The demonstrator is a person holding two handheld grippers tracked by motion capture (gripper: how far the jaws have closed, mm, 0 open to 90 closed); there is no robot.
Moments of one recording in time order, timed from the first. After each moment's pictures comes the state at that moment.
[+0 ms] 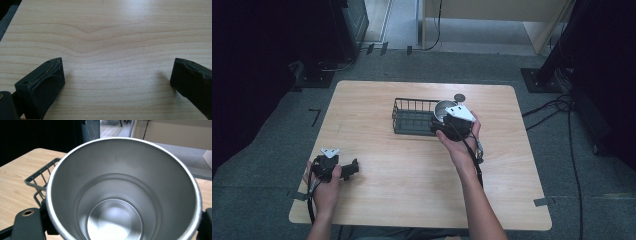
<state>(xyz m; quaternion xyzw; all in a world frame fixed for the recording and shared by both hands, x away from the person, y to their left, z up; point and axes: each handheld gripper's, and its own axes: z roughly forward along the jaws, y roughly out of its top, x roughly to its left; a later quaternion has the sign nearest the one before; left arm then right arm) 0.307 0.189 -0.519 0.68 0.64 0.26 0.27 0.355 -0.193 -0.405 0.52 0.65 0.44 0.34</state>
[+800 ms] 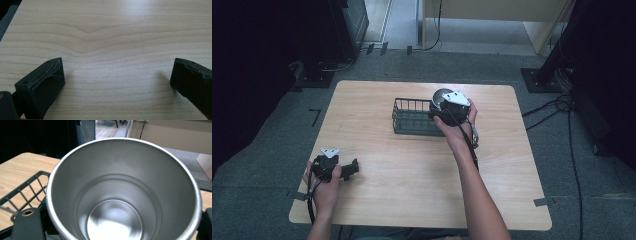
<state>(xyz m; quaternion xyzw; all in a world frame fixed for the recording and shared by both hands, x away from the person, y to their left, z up) 0.307 0.189 -0.519 0.68 0.64 0.26 0.27 0.400 -0.188 -0.401 0.53 0.65 0.43 0.35</state>
